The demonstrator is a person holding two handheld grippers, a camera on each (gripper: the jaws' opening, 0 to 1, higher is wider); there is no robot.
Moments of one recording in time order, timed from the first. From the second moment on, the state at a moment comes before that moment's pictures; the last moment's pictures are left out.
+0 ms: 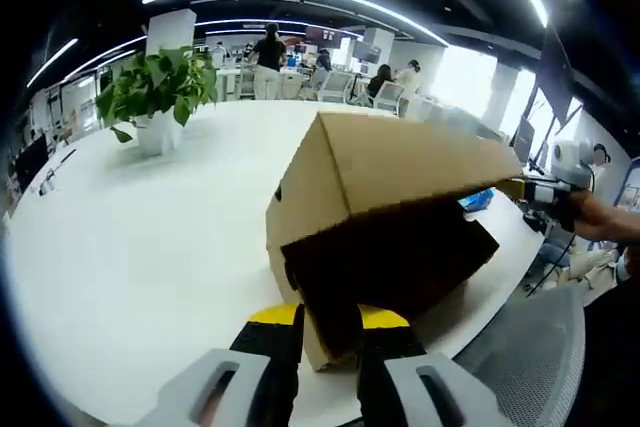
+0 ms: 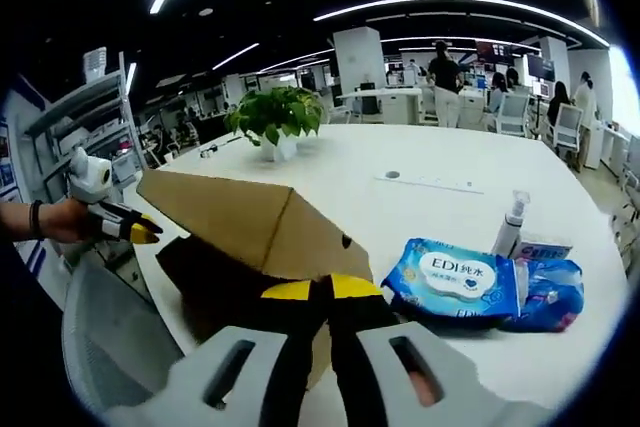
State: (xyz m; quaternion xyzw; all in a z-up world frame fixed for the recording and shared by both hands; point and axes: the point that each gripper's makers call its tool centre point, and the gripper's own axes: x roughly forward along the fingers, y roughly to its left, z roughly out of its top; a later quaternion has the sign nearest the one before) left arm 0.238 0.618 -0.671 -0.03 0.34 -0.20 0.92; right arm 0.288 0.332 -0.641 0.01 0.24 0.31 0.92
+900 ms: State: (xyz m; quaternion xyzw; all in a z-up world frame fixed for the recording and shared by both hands) left arm 0.215 0.621 -0.695 -0.07 0.37 -0.20 0.90; right arm 0.264 0.320 -0.690 0.09 0.30 0.25 0.92
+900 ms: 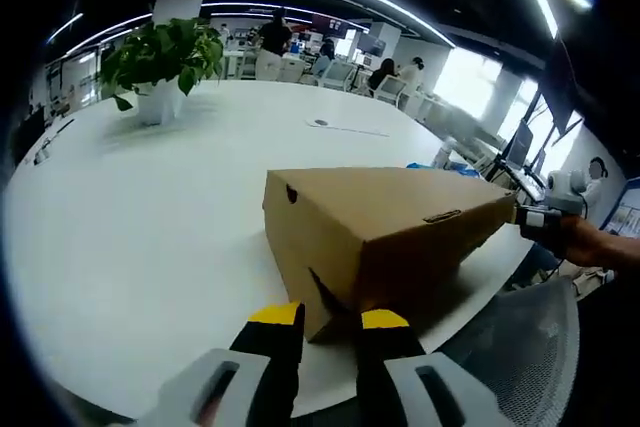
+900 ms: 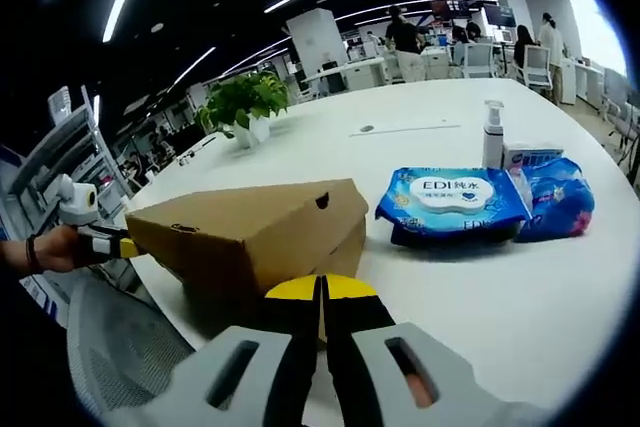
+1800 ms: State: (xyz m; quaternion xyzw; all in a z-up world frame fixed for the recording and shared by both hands) left arm 0.221 0.635 -0.668 -0.15 0.34 -0.18 0.91; right arm 0.256 0.324 -0.666 0.22 0.27 0.25 0.90
